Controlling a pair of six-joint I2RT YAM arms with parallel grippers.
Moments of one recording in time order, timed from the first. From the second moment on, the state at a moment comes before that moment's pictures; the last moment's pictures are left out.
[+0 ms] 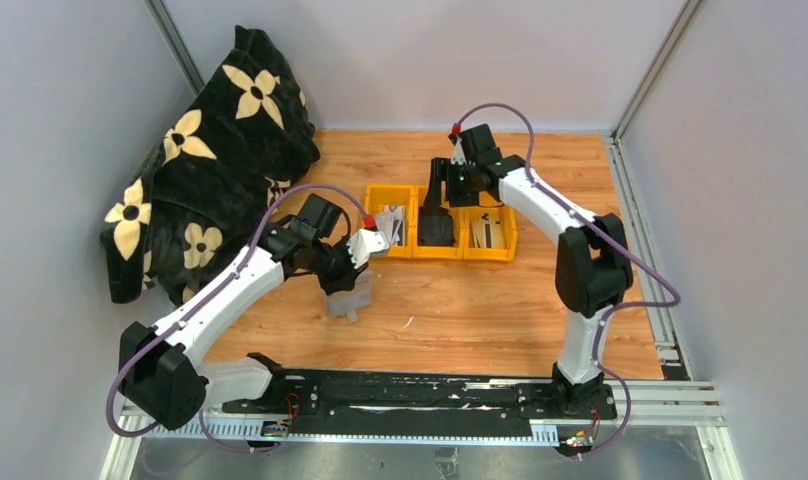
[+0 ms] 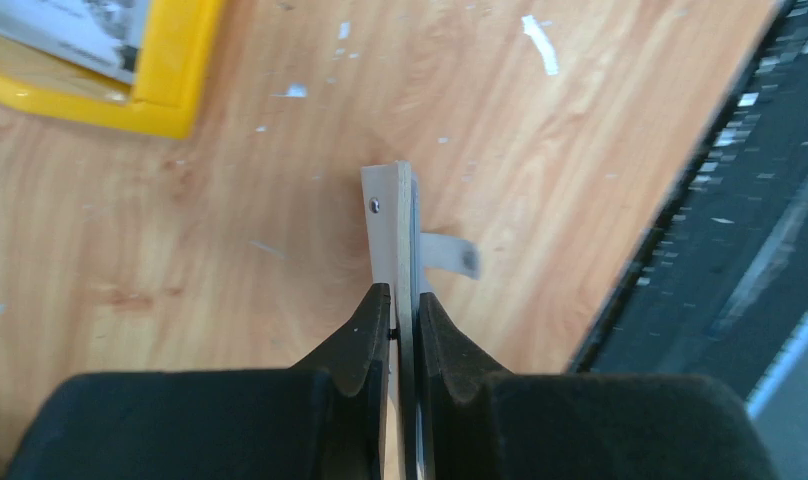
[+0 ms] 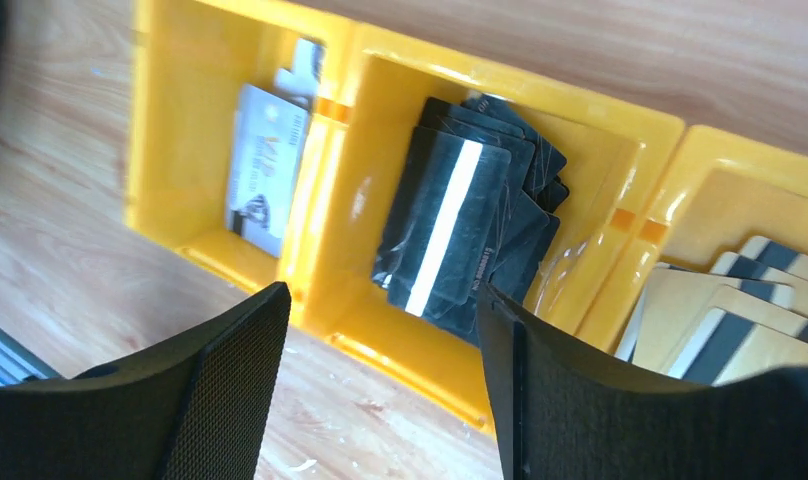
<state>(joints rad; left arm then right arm) -0.51 1.20 1.00 -0.90 0.43 0.57 0.44 1.93 1.58 -0.51 -0.26 0.35</state>
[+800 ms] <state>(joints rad) -0.53 1.23 0.68 -0.27 -0.03 0.70 0.44 1.32 1.10 -0.34 -0.25 0.39</state>
